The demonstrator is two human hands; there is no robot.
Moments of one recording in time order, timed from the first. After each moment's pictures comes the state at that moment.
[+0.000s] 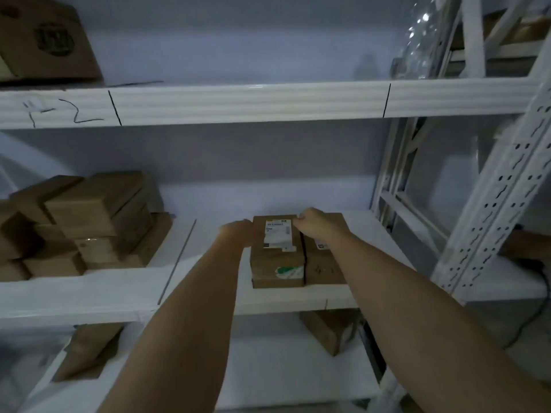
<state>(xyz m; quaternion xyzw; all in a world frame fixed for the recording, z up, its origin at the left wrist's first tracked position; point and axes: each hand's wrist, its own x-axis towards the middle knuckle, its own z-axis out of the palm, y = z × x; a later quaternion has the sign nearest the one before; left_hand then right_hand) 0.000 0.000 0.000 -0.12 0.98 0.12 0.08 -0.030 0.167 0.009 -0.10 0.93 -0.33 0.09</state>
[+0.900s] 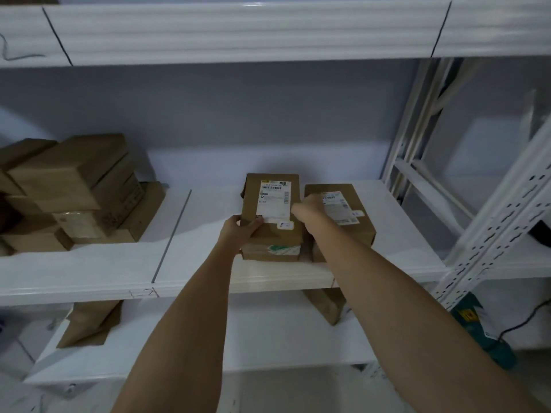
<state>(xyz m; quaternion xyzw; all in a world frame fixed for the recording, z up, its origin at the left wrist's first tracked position) -0.007 -0.017 -0.075 -0.23 0.78 0.58 0.02 -0.063 0.129 -0.050 0.10 0.84 -0.53 0.08</state>
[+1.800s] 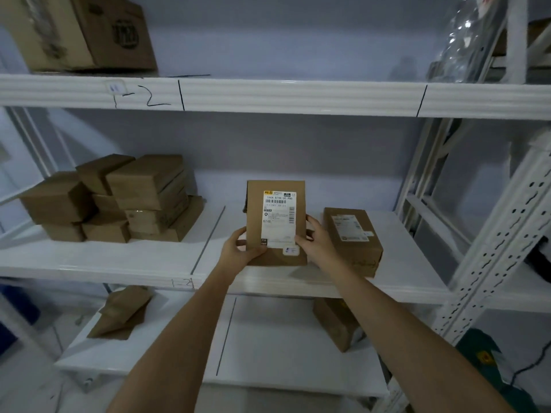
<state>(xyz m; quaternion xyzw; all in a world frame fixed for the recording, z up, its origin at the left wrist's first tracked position) 0.106 -0.049 -0.060 -0.15 0.77 0.61 -0.11 0.049 0.126 -0.036 -0.08 0.80 -0.59 0.07</state>
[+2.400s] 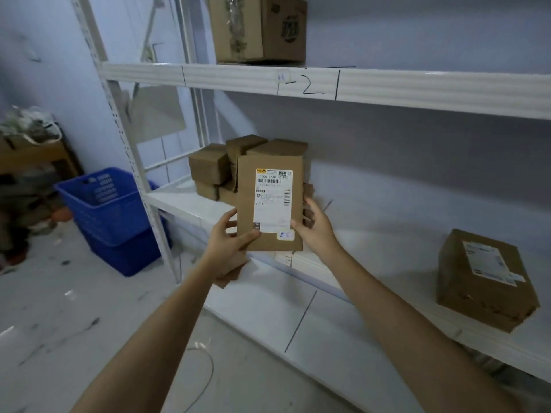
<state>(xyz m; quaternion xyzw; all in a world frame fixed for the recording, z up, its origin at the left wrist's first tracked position) 0.263 -0.189 -0.036 -0.27 0.71 0.58 -0.30 0.137 -0.051 -0.011 -0.32 0.70 -0.61 0.17</state>
